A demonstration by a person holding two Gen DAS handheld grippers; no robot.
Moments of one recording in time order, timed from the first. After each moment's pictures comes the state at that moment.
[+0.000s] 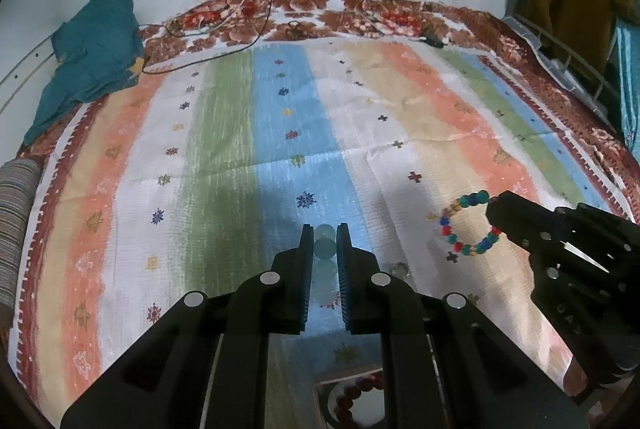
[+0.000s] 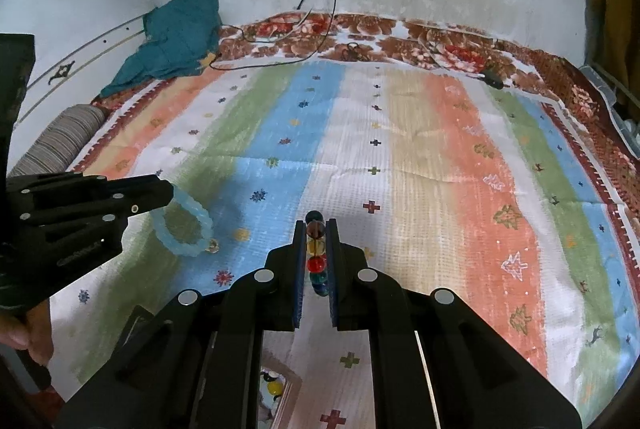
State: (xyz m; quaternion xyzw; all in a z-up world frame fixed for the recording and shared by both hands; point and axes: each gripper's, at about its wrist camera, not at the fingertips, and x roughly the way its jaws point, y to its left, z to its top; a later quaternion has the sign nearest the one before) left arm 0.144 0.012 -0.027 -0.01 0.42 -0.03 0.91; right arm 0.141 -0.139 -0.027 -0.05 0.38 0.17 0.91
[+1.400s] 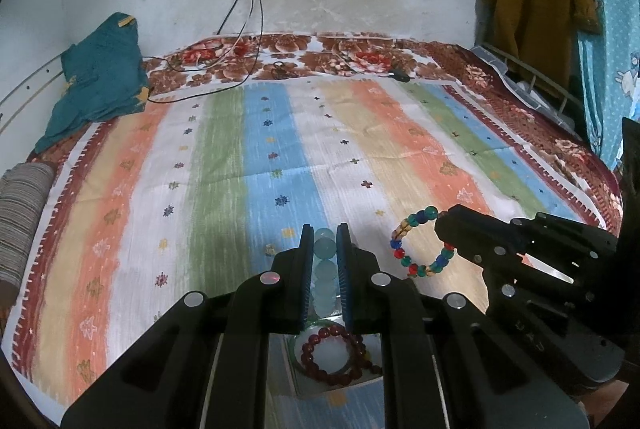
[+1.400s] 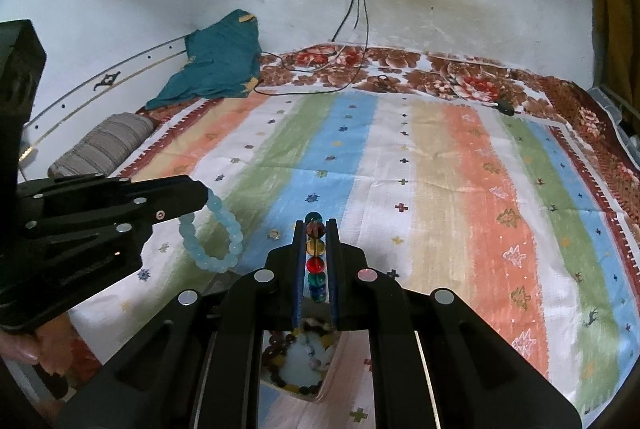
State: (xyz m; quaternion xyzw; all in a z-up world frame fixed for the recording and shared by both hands) left arm 0.052 -0.005 0.018 -0.02 0.36 -0.05 0.93; right arm 0.052 -0.140 0.013 -0.04 0.33 0.22 0.92
